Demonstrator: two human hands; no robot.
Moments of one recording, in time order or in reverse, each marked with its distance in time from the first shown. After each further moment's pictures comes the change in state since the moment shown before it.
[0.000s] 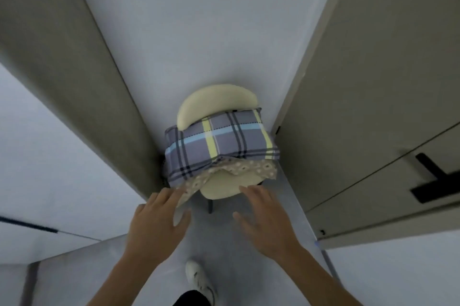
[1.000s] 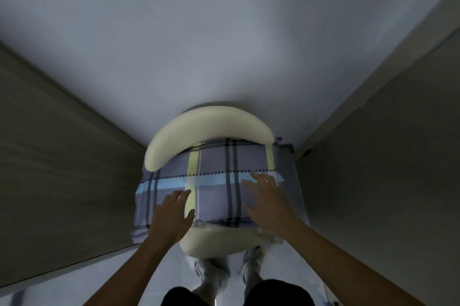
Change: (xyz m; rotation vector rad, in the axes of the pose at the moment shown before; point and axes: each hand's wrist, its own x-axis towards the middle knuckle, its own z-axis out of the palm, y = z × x) left_hand 0.405 -0.005 0.223 -0.079 -0.296 -0.334; right_hand 0.464 0.256 -0.008 -0.159 -0.393 -0.103
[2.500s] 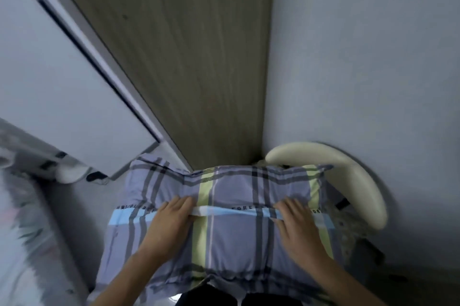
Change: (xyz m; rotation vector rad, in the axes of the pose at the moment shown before) left_hand -0.310 0.011 -0.083 -0.028 0.597 -0.408; right_hand -0.050 -0.160 -0.048 -0.080 0.016 -0.910
